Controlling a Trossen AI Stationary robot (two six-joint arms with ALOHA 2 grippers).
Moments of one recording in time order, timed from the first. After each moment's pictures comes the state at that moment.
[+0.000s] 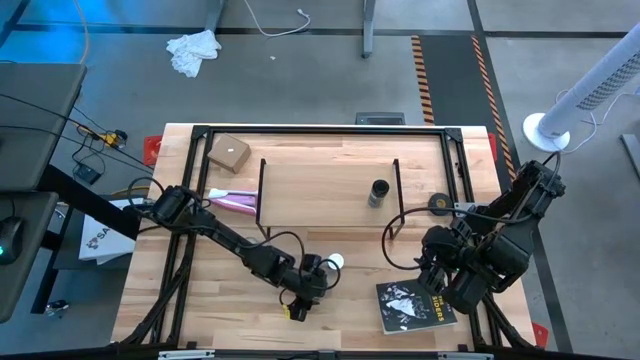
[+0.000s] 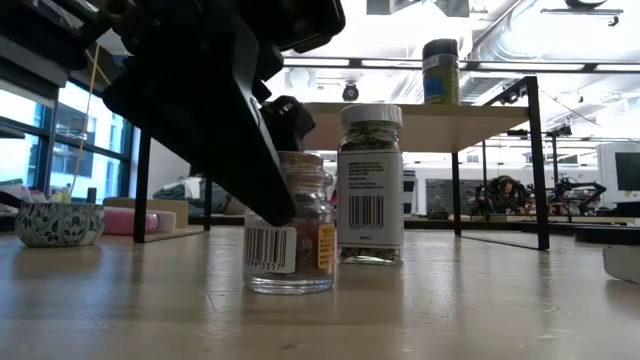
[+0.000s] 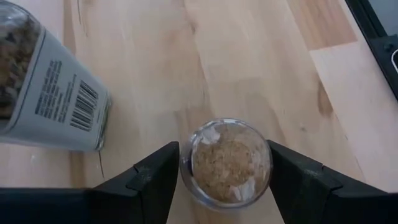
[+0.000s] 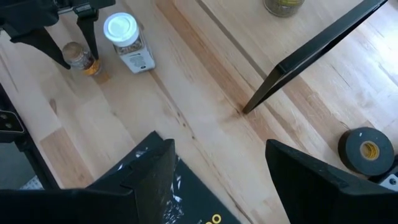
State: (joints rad) left arm -0.47 1.97 1.22 -0.15 -0.09 -0.21; right arm 0.86 1.47 1.54 -1.57 0.52 1.46
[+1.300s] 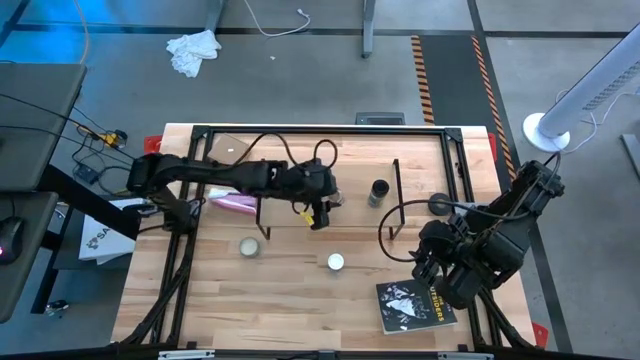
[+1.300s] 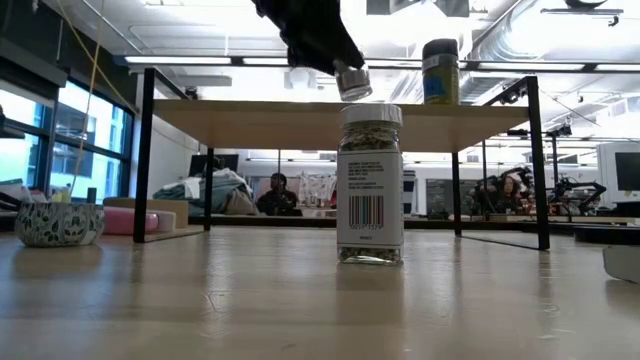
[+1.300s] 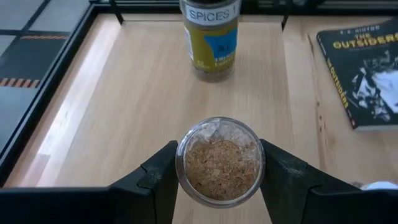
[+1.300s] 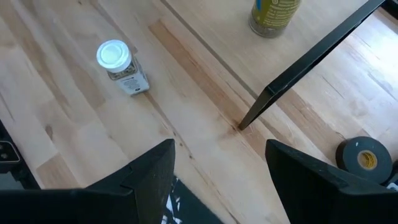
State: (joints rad) left arm 0.00 1.68 1.42 -0.44 -0.16 -0.01; right arm 0.82 1.47 1.54 -1.57 0.58 1.48
